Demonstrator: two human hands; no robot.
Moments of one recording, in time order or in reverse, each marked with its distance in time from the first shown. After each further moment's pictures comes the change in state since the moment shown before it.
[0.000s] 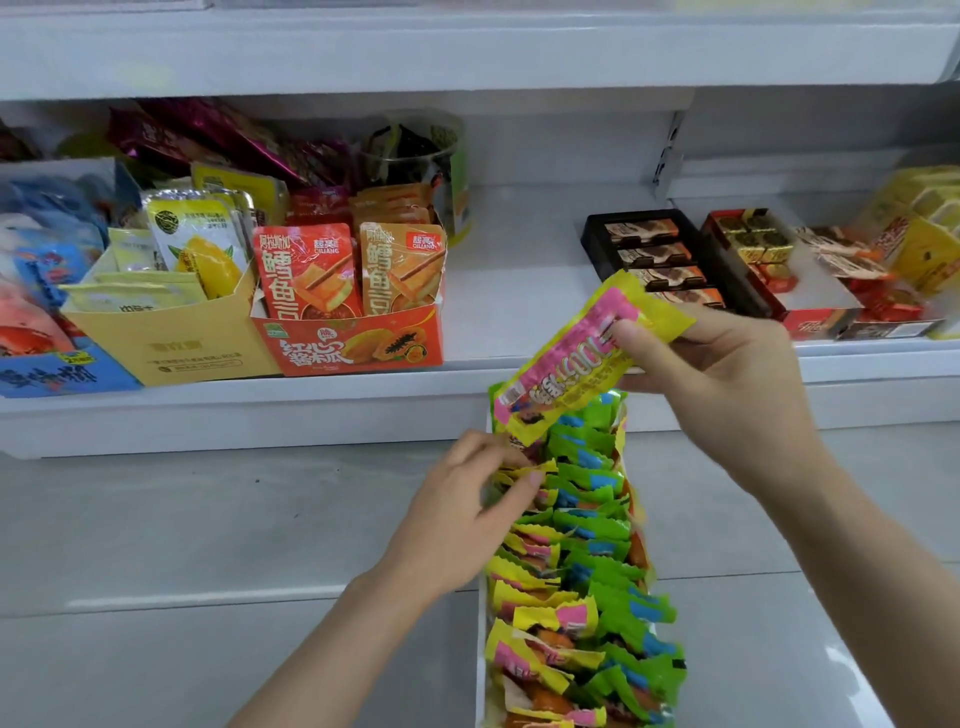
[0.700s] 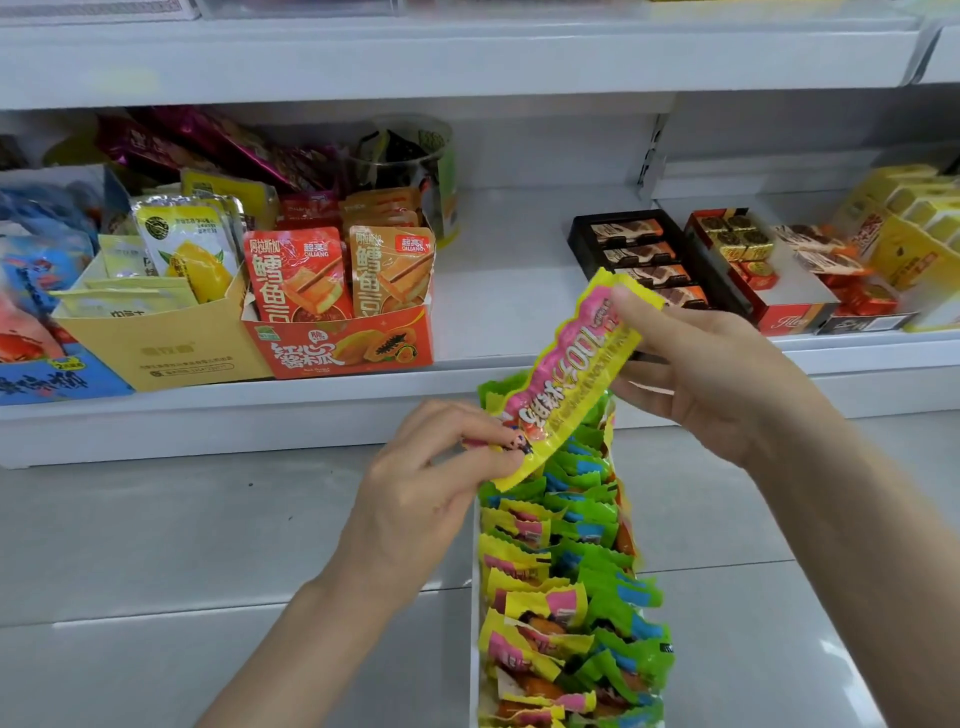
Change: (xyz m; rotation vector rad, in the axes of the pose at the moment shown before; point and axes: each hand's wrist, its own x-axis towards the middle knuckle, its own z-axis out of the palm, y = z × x) left_hand -0.007 0.023 -0.037 0.064 0.349 0.646; right_hand 0.016 -0.014 -0.008 0.260 -0.106 0.588
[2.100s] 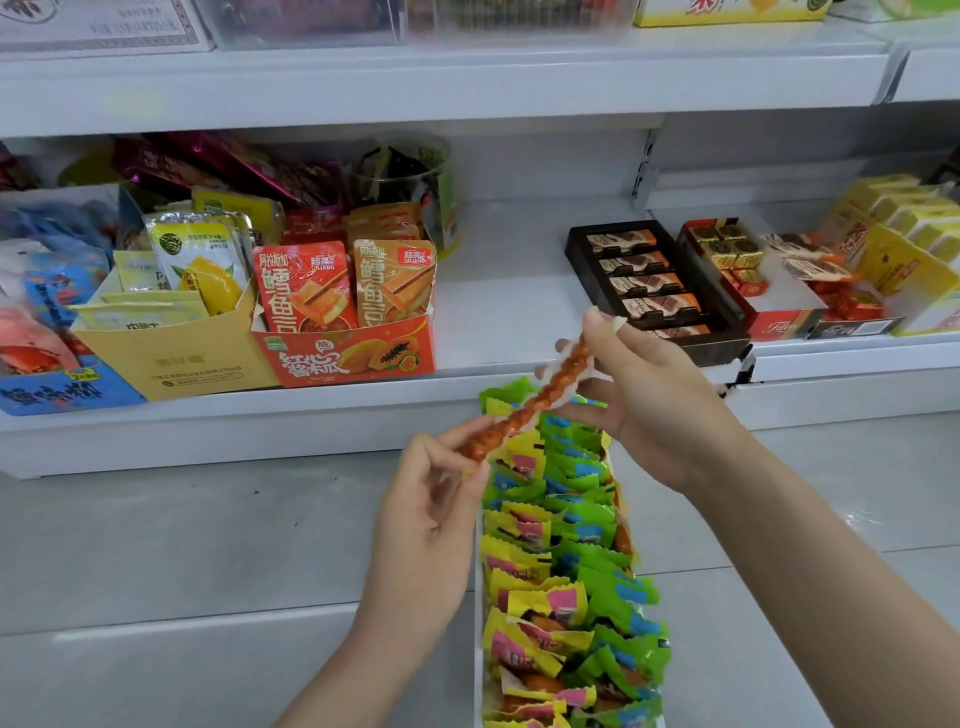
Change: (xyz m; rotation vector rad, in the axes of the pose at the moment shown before) left_hand -0.013 0.036 0.012 -0.630 0.201 -0.752; right_hand 0.000 0.022 0.029 0.216 -0.019 -0.019
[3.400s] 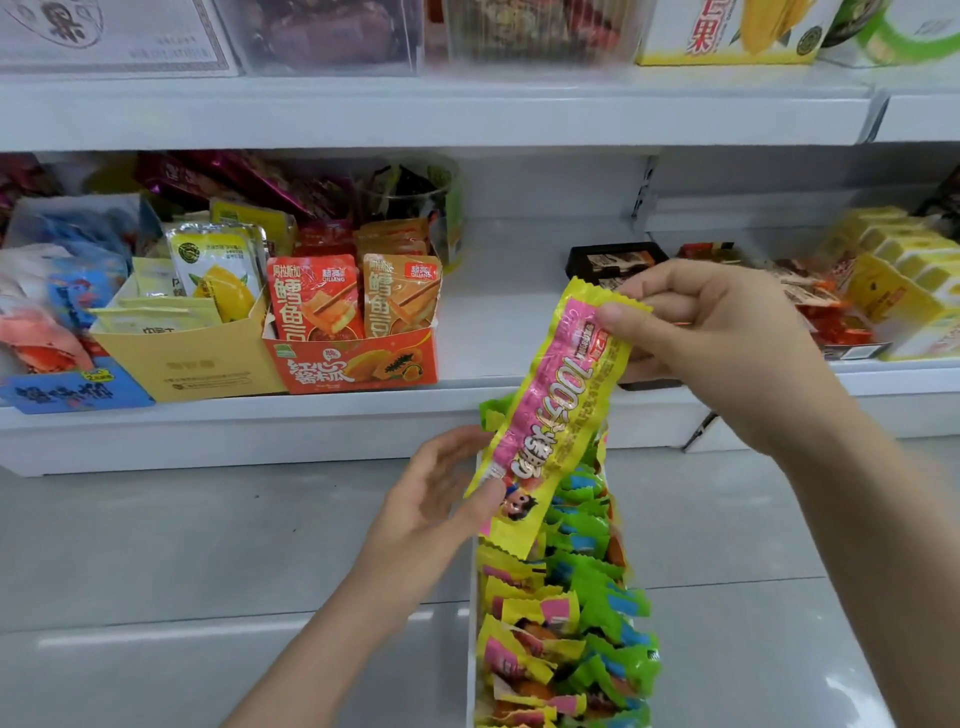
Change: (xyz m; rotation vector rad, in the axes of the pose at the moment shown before) left_hand 0.009 -0.008 -0.020 0.002 -0.173 -0.300; right_hand -0.030 -0.068 -0.003 -0.497 -0.079 -0.405
